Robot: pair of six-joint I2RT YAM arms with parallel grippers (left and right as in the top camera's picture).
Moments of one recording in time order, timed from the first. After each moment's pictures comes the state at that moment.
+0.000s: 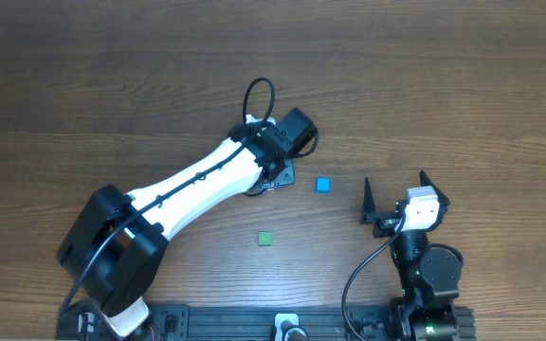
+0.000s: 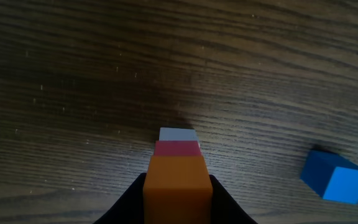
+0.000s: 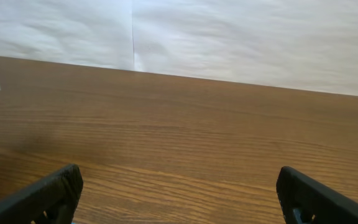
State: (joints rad) left arm -0.78 1.85 1.32 -0.85 -0.14 -0.91; right arm 0.10 0.01 0.01 -0.08 -0.01 -0.06
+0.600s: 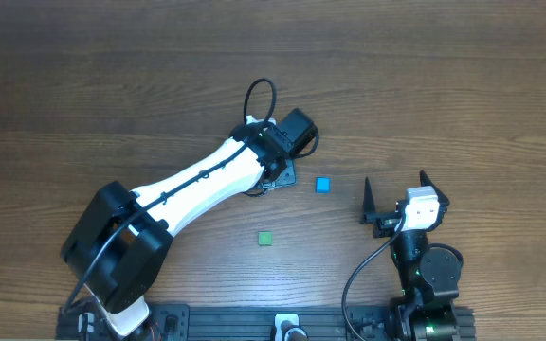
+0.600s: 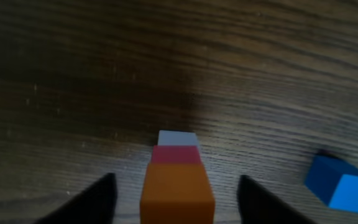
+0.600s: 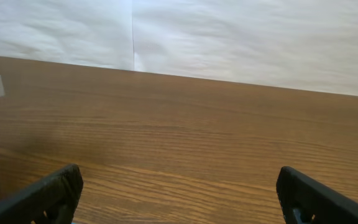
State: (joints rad) left arm -0.78 1.87 1.32 -0.84 -0.14 -0.92; right arm 0.10 0.01 0.01 -0.08 -0.01 -0.06
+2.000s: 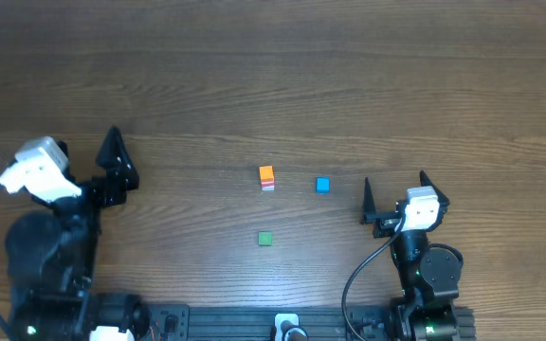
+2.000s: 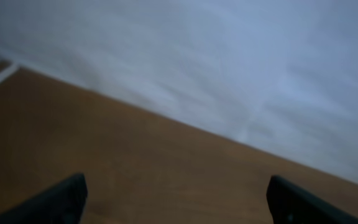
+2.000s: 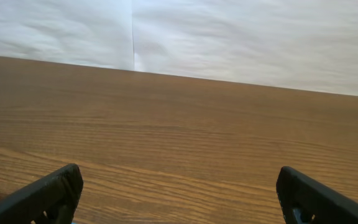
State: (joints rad) left arm -0.06 0.43 0.64 -0.33 -0.12 -0.34; right arm 0.10 0.01 0.01 -0.08 -0.01 -0.06
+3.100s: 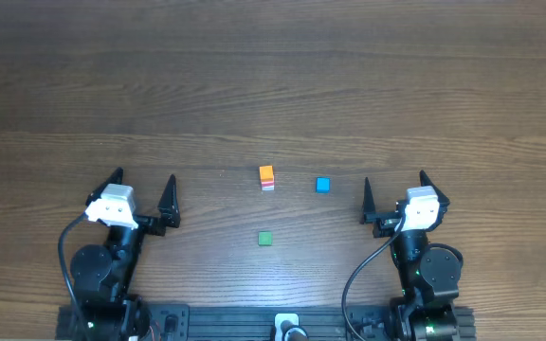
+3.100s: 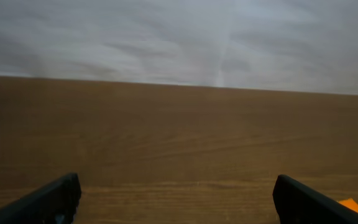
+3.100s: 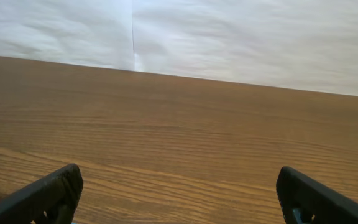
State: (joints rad) left arm -0.05 0.02 0.01 -0.06 0.11 -0.12; right arm 0.10 0.01 0.01 -0.08 -0.01 -0.06
